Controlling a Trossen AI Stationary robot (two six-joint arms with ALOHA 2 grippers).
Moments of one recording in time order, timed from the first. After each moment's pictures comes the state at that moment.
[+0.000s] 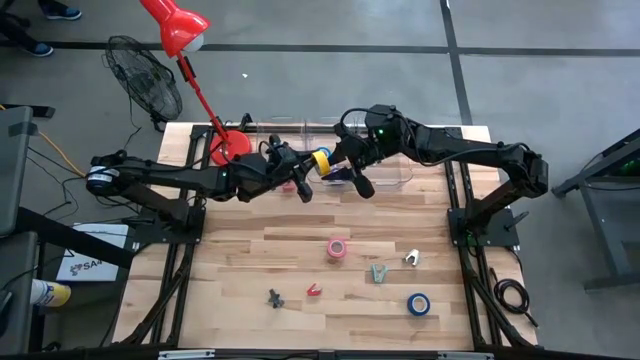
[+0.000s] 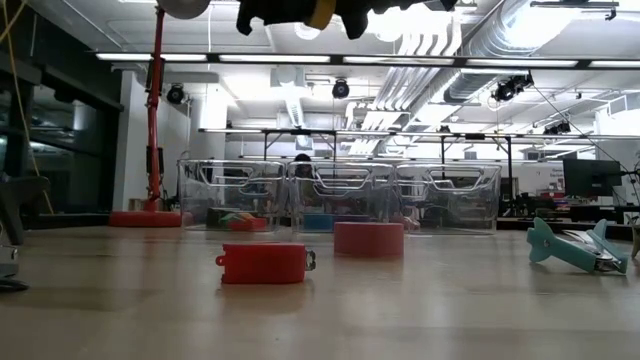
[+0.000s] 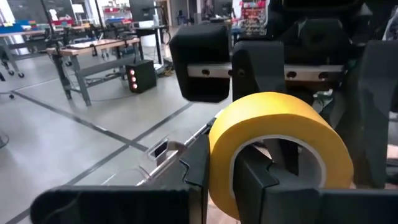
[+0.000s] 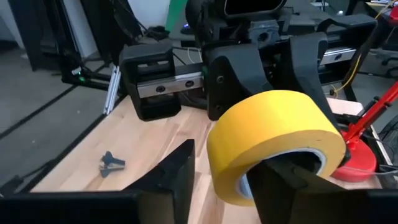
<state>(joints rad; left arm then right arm) 0.02 1.32 1.01 0.29 -0.56 0.00 -0.26 1.51 1.36 -0.17 -0.58 -0.19</state>
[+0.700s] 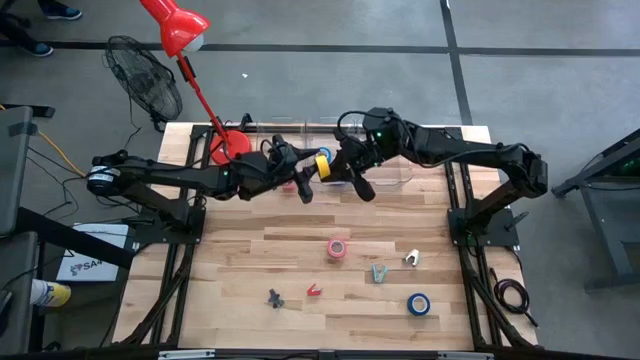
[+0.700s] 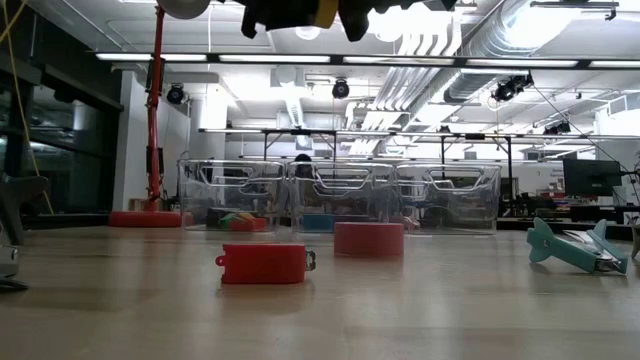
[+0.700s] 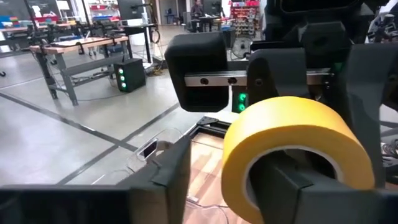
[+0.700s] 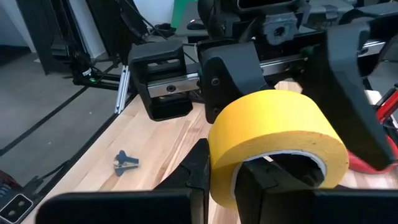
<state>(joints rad) 0.03 1.33 1.01 0.29 -0.49 -0.01 -0.27 1.51 1.36 -0.21 -0.58 -0.15</state>
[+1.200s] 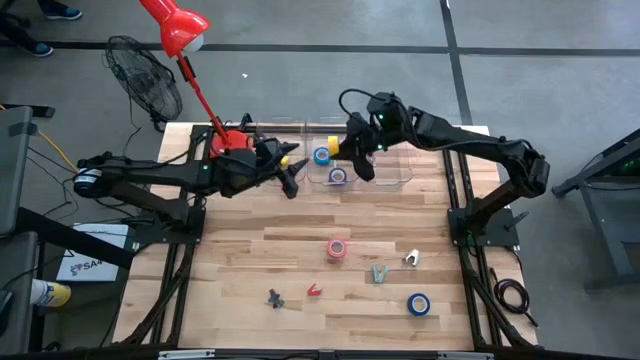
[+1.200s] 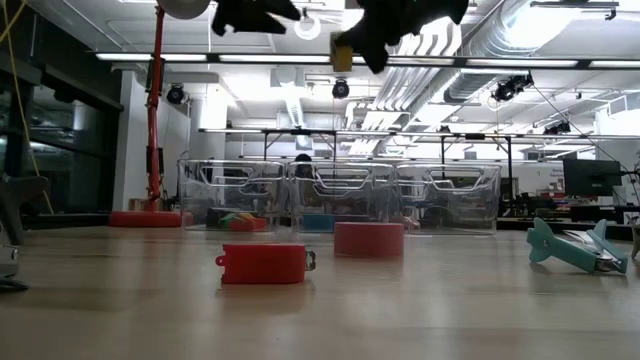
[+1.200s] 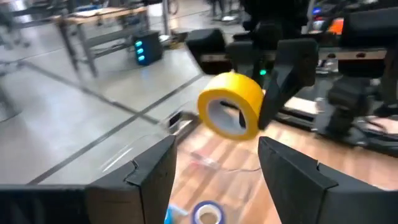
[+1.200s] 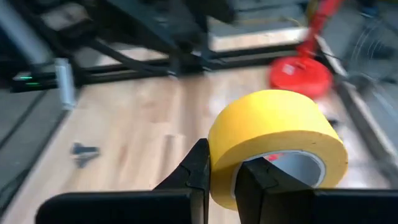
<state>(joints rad) 0.03 1.18 1.01 -0.01 -0.58 -0.11 -0.43 1.51 1.36 -0.37 -0.48 -0.08</state>
